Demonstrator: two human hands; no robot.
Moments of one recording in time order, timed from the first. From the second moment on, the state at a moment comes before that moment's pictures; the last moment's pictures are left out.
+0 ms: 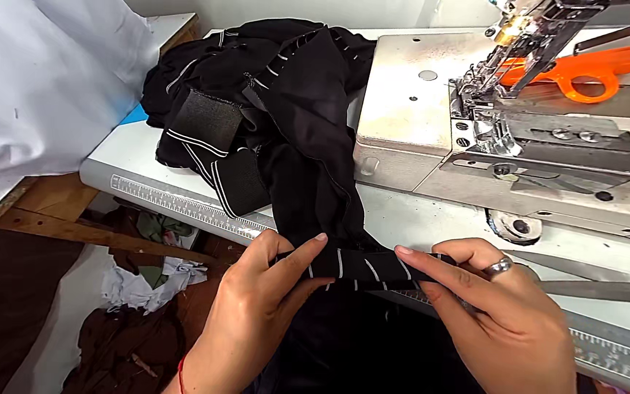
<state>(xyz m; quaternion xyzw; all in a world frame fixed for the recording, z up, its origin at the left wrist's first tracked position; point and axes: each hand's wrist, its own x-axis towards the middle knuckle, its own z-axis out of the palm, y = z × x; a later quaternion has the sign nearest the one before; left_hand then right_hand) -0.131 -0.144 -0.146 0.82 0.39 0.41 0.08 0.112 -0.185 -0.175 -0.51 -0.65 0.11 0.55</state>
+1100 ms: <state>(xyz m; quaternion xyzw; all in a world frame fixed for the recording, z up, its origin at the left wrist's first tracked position) 0.021 0.047 -0.049 0.92 0.26 0.27 0.13 0.107 -0.157 -0.134 -0.47 -0.48 0.30 0.68</state>
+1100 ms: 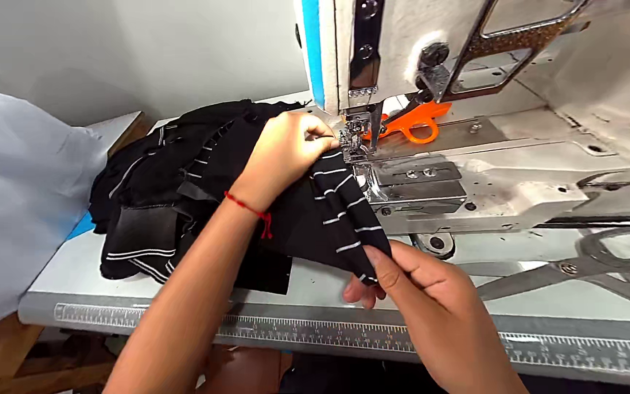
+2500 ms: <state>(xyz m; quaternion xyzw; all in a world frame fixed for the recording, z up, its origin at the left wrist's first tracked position) 0.034 -0.054 -0.130 0.80 0.24 0.55 -0.06 0.124 -0.146 -0.089 -0.45 -0.40 0.42 0.68</state>
